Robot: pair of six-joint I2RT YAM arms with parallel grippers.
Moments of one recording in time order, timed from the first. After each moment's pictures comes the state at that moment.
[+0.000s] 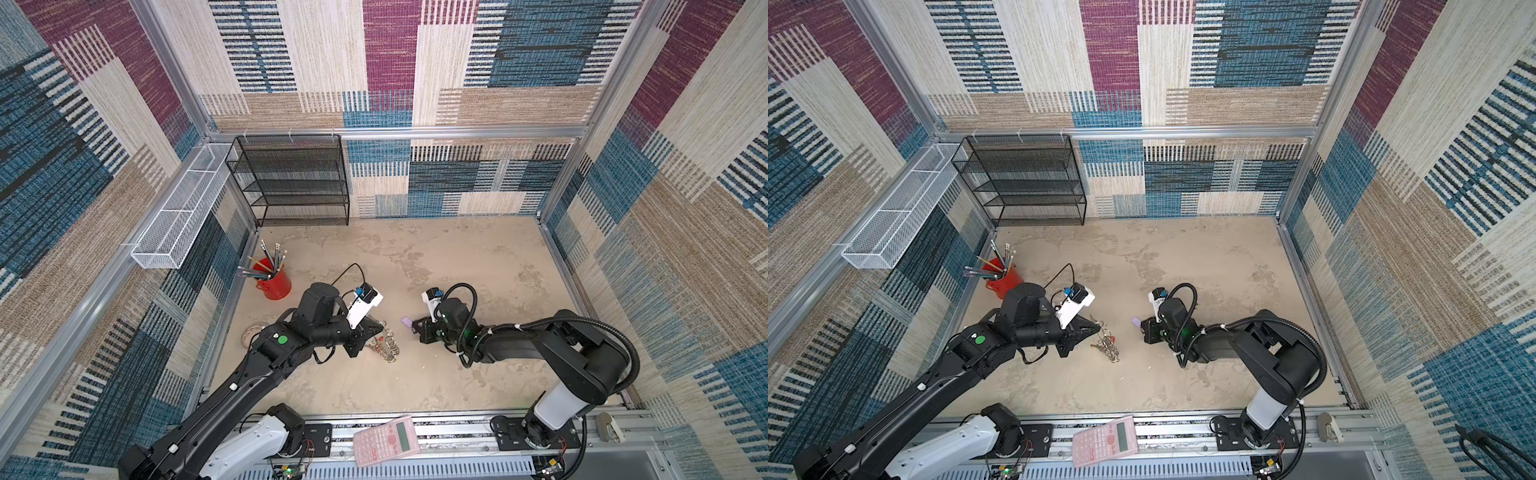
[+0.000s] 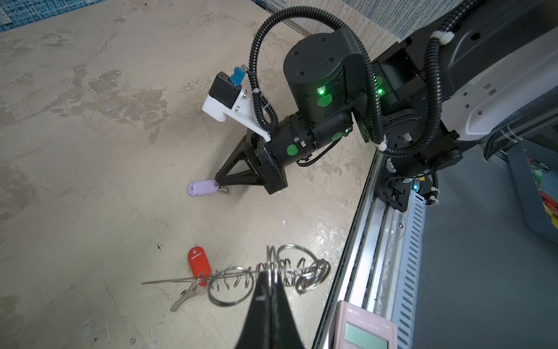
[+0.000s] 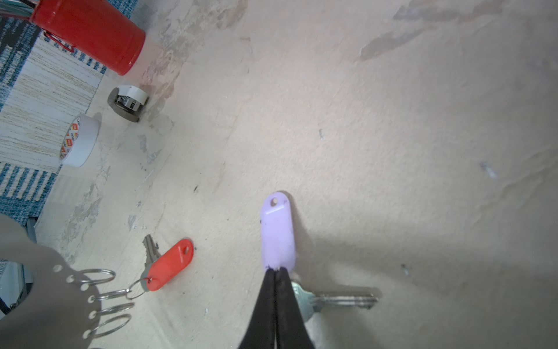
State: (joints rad) left arm -0.60 0.92 0.85 -0.59 0.48 0.06; right arm 0.71 1.62 0.56 0.42 -0.17 0.54
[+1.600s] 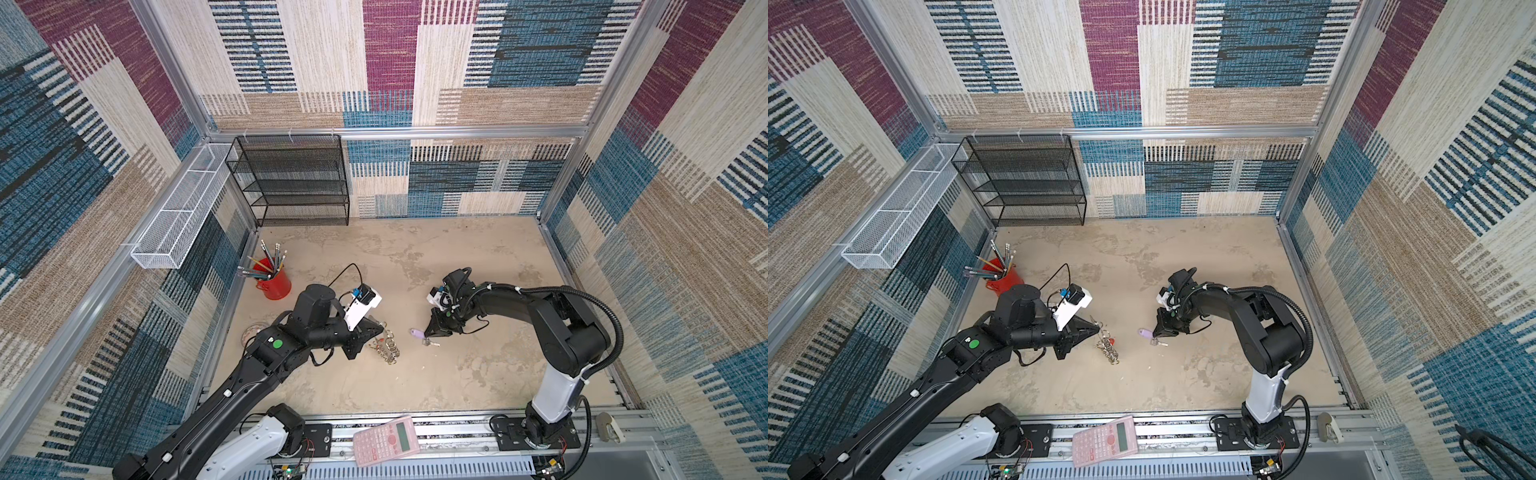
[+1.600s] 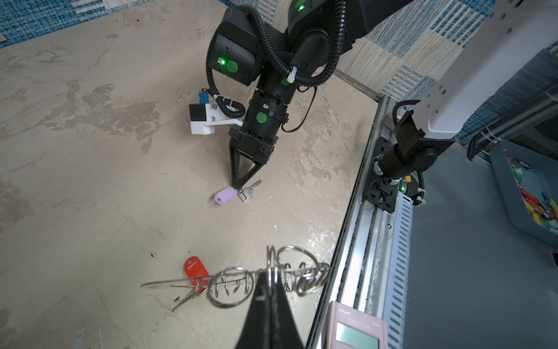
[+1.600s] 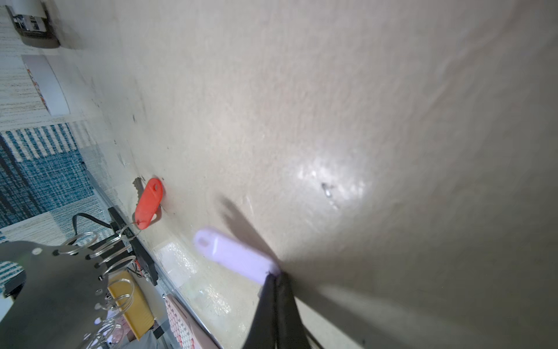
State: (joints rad) left arm -0.60 0.89 0.85 -0.59 0.51 0.06; right arm 0.46 1.83 0.99 -0.48 -0.64 0.40
